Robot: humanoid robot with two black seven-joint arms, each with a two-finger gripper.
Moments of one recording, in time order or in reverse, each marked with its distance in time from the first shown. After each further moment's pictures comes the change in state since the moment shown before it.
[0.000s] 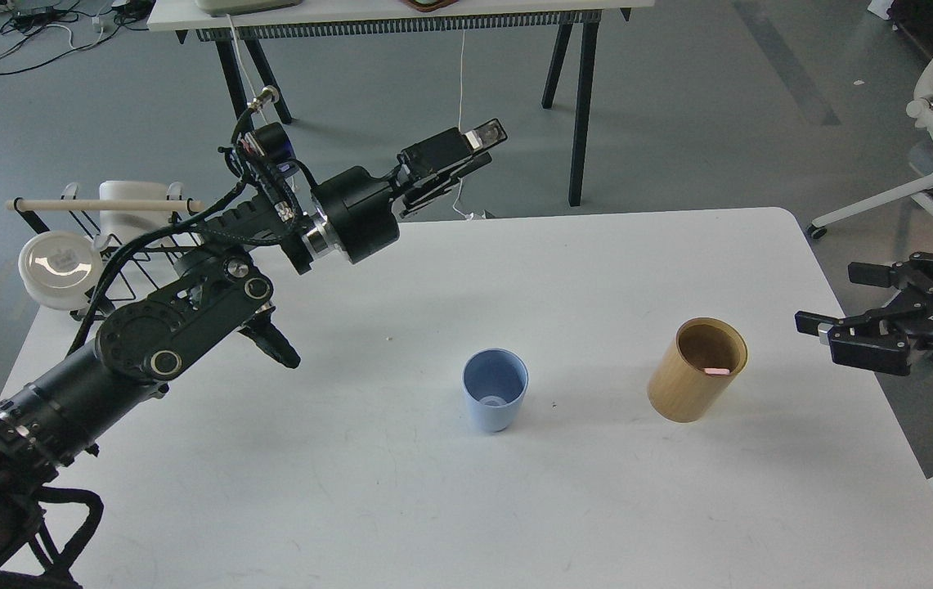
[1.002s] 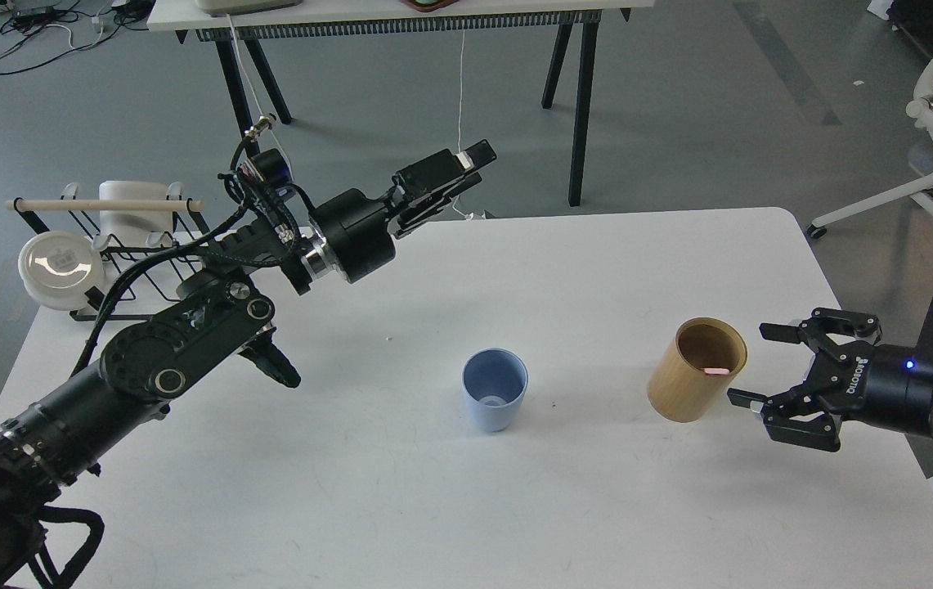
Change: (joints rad) left arm 0.048 -0.007 0.001 0.012 0.000 0.024 0.000; right arm -0.009 0.172 -0.133 -0.070 -0.214 -0.234 0.000
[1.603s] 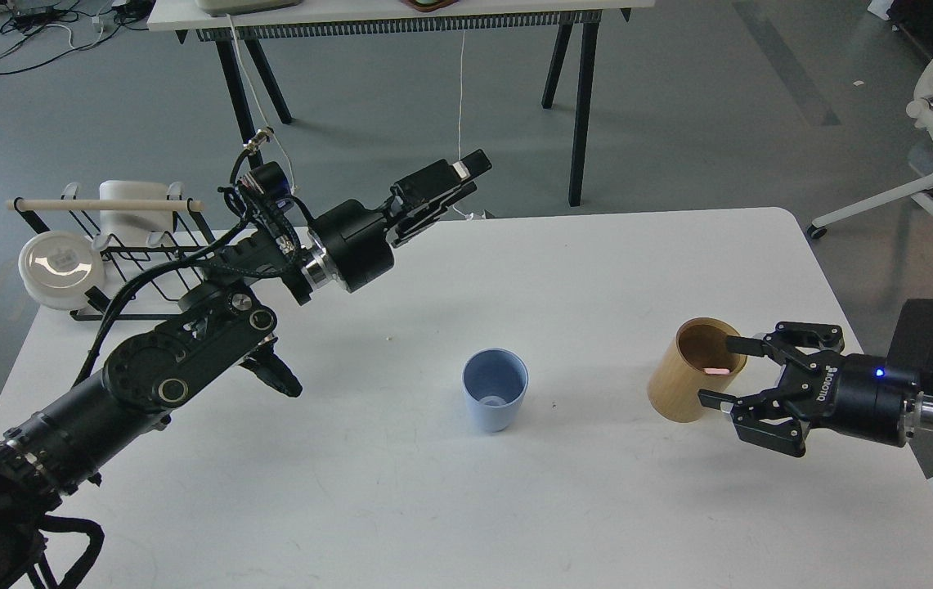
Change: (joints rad) left arm 0.021 -0.003 0.008 0.002 0.000 0.029 0.000; right arm -0.027 0.055 0.009 0.000 0.041 -0.005 0.000
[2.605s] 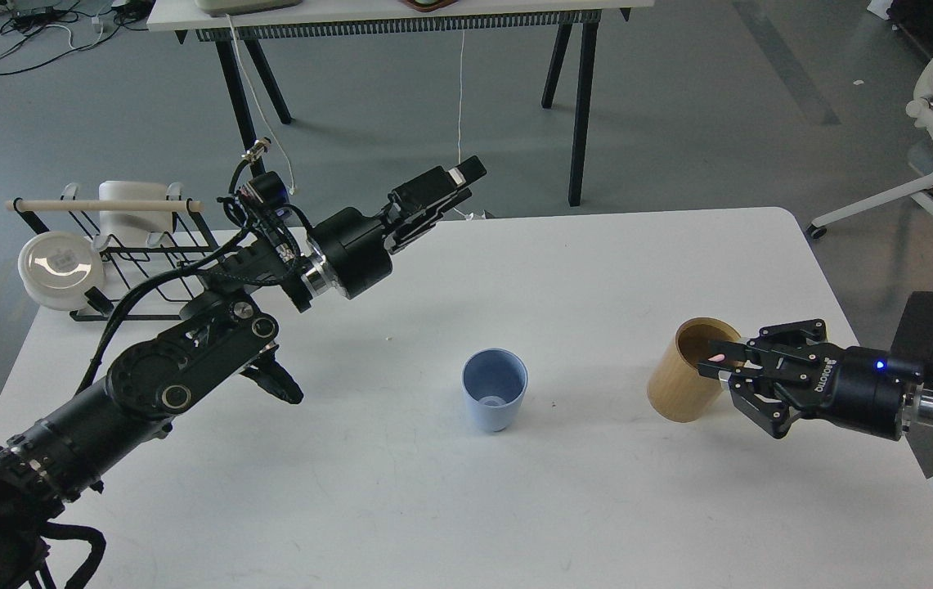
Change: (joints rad) left arm 0.023 -0.007 0.001 0.016 0.000 0.020 0.000; right arm 0.000 0.006 0.003 -0.006 0.051 -0.024 0.000
